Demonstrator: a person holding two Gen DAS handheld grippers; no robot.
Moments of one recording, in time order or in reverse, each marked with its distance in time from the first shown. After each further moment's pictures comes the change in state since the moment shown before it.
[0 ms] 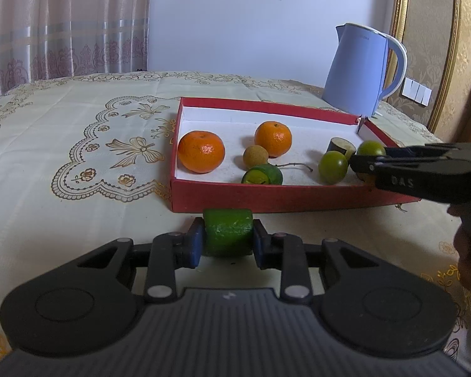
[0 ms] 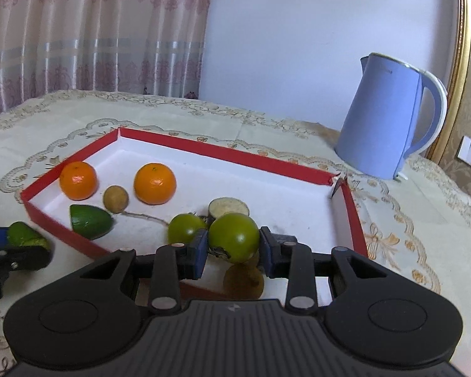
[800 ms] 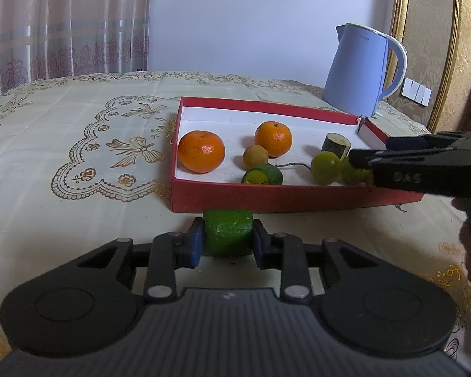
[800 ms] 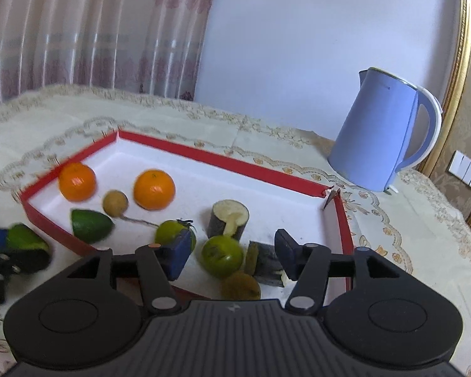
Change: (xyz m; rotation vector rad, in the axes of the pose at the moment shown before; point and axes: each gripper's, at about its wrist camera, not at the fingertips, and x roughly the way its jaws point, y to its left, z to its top) left arm 0.000 0.000 0.000 0.000 0.000 0.000; right arm -0.012 0.008 0.009 -0.032 -0.010 -0.030
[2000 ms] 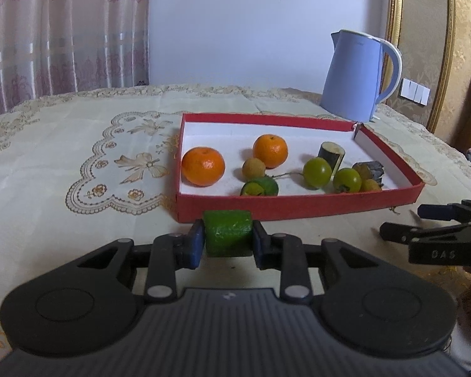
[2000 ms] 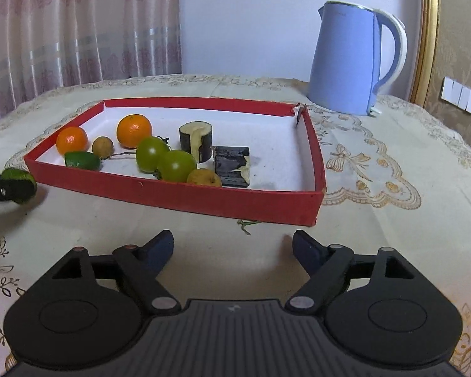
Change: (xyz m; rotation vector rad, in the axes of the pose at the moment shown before) left arm -0.021 -0.004 0.007 0.036 -0.033 0.021; right arm -0.021 -0.040 -0.066 0.173 0.101 0.047
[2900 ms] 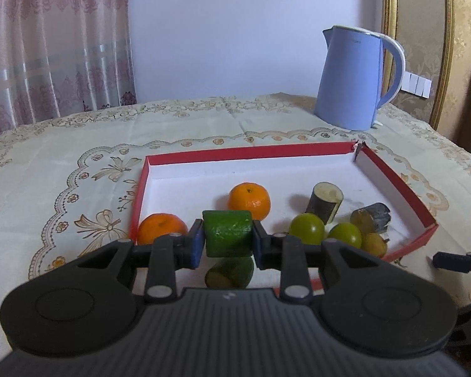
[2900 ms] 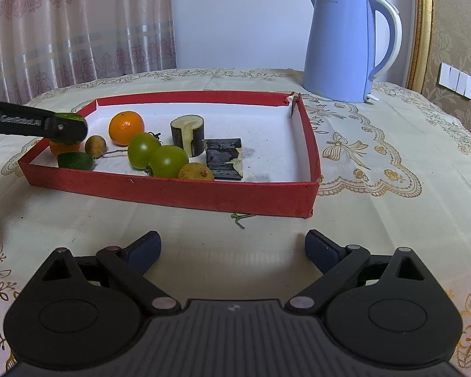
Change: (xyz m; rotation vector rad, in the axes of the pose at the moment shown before) left arm 0.059 -0.036 0.061 0.070 0.018 0.008; right arm 0.004 -0.008 0.000 0.042 0.027 0.004
